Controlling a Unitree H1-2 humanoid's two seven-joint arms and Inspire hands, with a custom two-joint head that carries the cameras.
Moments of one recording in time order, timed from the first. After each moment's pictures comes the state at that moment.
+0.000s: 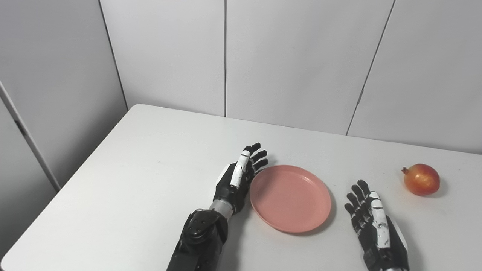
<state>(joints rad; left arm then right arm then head) -0.27 -0.09 0.02 0.15 -0.25 0.25 -0.05 -0.07 -0.04 0.01 -0.09 0.27 0.22 0.15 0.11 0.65</state>
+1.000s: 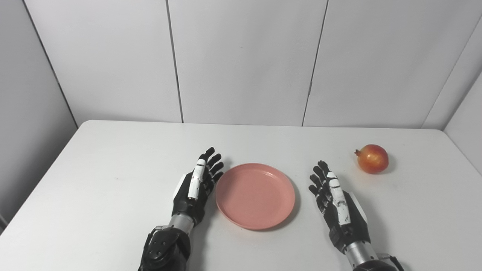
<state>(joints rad) -0.22 -0.06 0.03 0.11 -0.22 0.18 -0.08 -0.08 -0.01 0.00 -0.19 0.21 0.23 0.10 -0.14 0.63</state>
